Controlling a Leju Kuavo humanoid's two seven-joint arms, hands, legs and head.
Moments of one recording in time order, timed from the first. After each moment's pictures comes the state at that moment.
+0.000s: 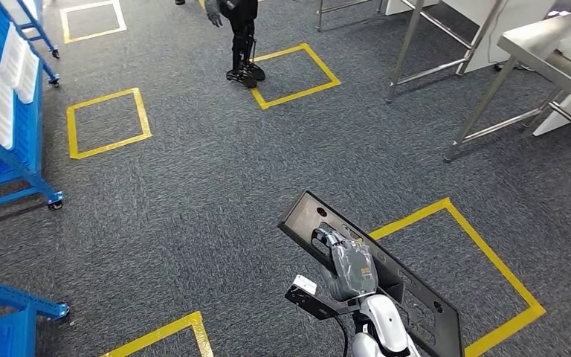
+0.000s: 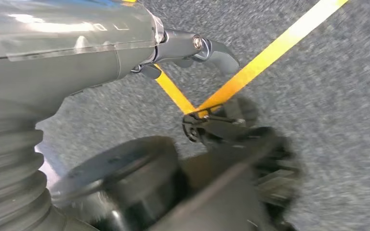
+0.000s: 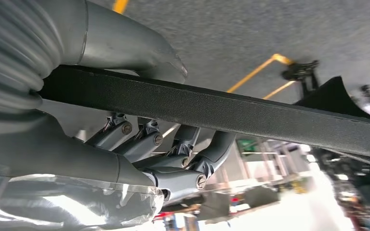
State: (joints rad) left arm -0.13 -0.15 0.98 -0.20 -1.23 -0.14 -0.18; right arm -0.03 0.06 0.28 -1.37 1.13 -0.47 -0.18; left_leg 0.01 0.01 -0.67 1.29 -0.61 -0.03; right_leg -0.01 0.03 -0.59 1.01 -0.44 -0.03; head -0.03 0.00
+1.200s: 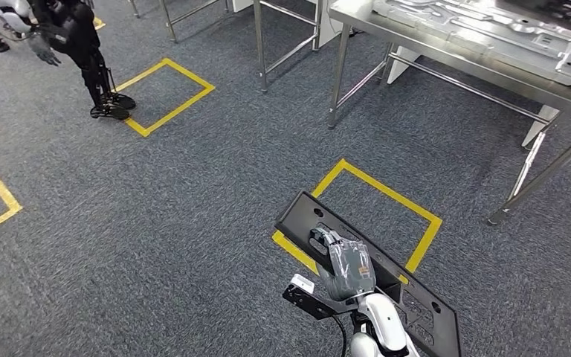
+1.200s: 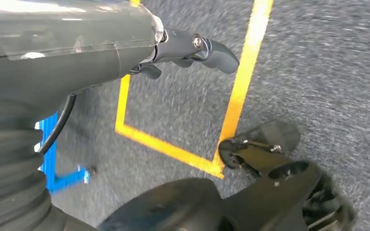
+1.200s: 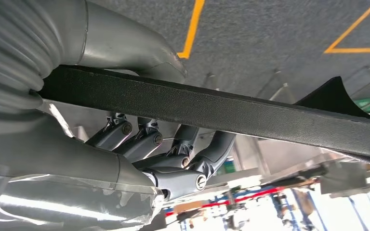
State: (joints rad) left arm -0.11 -0.12 0.90 -0.20 -1.33 -0.09 -0.16; right arm -0.03 0.06 0.29 -1.39 1.13 -0.43 -0.16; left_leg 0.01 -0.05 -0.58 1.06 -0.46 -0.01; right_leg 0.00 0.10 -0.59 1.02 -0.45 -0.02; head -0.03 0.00
